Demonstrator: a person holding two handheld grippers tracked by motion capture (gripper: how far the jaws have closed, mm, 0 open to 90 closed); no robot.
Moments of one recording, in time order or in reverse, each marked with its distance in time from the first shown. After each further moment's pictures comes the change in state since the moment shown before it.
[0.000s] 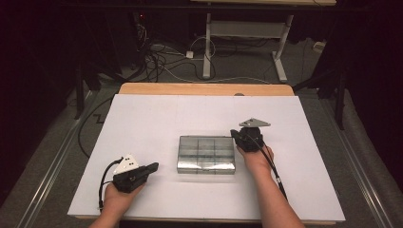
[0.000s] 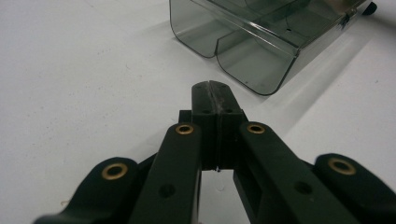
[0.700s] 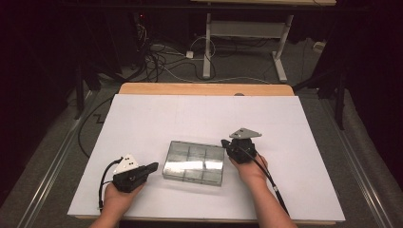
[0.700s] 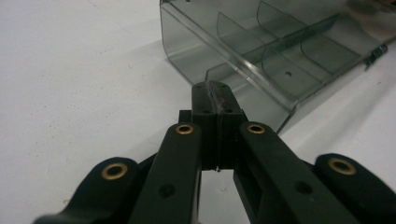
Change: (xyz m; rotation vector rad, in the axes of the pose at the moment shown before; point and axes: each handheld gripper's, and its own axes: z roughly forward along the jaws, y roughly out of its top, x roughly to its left) left arm 0.000 0.000 0.000 -0.001 0.007 -0.001; right arm 0.042 -0.012 -0.014 0.006 0.076 -0.081
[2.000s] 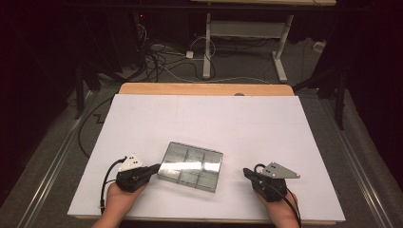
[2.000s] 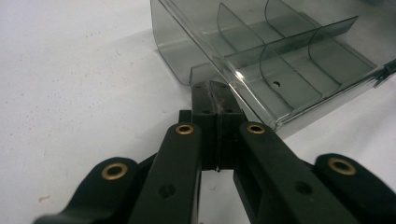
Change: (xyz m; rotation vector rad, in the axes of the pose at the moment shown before) left arm -0.004 0.005 0.007 0.069 -0.008 -0.033; right arm 0.003 -0.083 -0.093 -0.075 0.027 0.018
